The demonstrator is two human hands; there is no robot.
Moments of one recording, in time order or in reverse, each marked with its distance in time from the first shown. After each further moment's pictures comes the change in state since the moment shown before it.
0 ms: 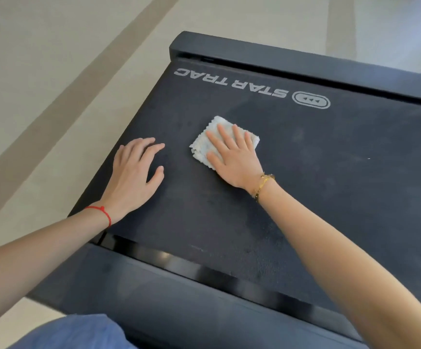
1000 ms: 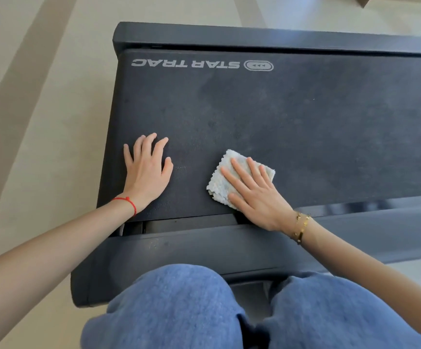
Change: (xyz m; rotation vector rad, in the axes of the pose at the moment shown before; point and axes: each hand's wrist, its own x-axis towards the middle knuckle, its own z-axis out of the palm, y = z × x) left_hand -0.002 -0.032 0.007 -0.046 -0.147 0.184; right_hand -0.179 -0.104 0.011 0.071 -0.083 0.257
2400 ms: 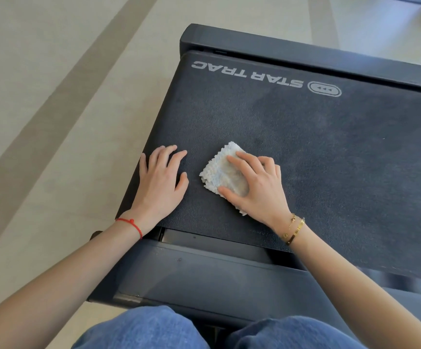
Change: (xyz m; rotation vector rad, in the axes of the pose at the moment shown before) left_hand -0.027 -0.012 -0.014 -0.050 0.075 -0.157; right_hand 0.103 -0.026 -0.001 0.104 0.369 -0.115
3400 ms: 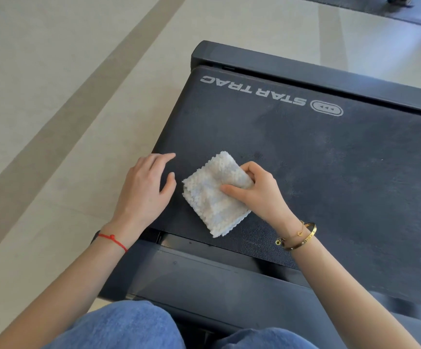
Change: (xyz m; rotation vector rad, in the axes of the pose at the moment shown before) left_hand -0.019 0.008 -0.047 -0.114 0.137 -0.039; right_hand 0.018 -0.021 -0.053 0.778 -0.227 0.366
